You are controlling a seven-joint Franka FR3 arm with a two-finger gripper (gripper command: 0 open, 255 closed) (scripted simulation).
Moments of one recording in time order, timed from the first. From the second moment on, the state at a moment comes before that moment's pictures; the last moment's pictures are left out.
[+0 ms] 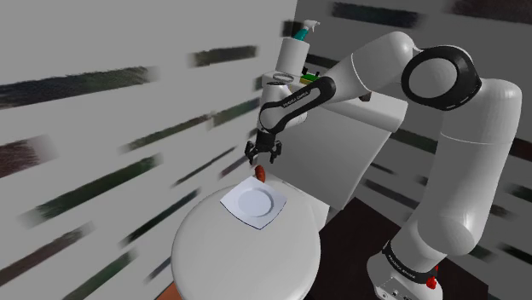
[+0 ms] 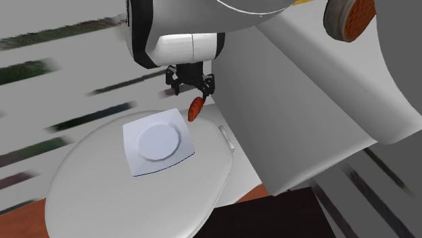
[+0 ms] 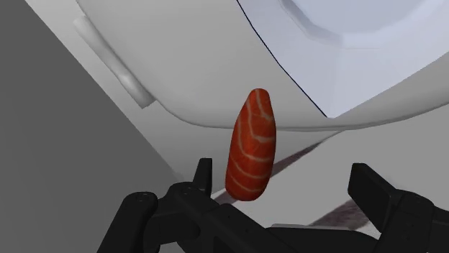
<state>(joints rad) 0.01 0.31 0.09 -2.06 0.06 2.36 0.50</state>
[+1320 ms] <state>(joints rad) 0.01 0.42 0.09 -2.05 0.04 2.46 0.51</state>
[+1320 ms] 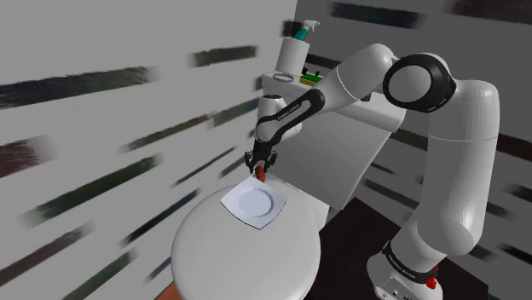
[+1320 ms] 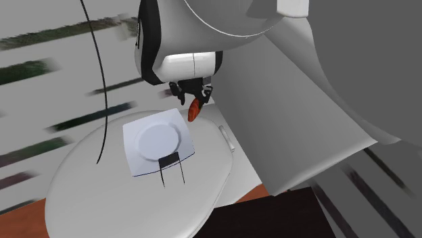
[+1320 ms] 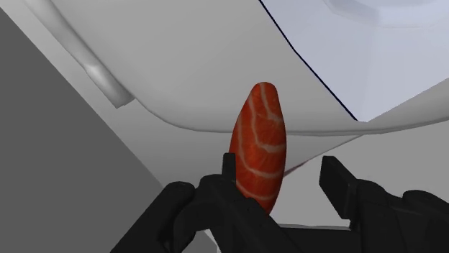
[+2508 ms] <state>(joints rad) 0.02 0.40 0.09 -1.97 0.02 2.29 0.56</state>
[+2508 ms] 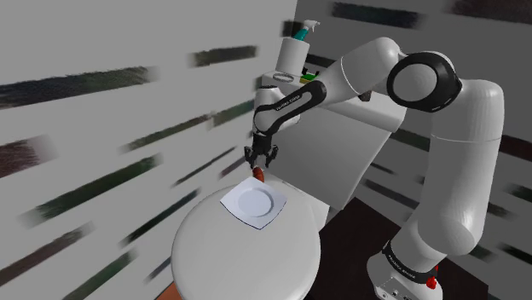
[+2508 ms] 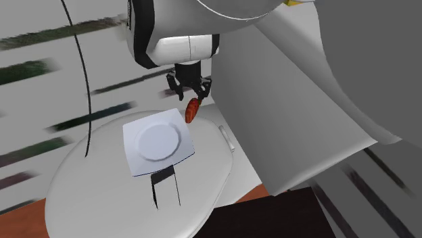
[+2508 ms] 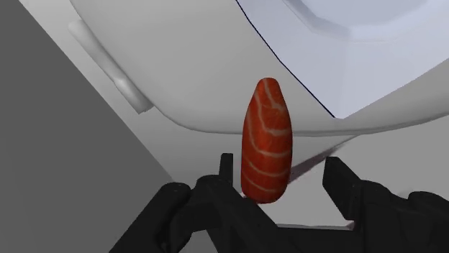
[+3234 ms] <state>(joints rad) 0.11 0.66 0.03 -1.67 -0.12 2.02 0.75</state>
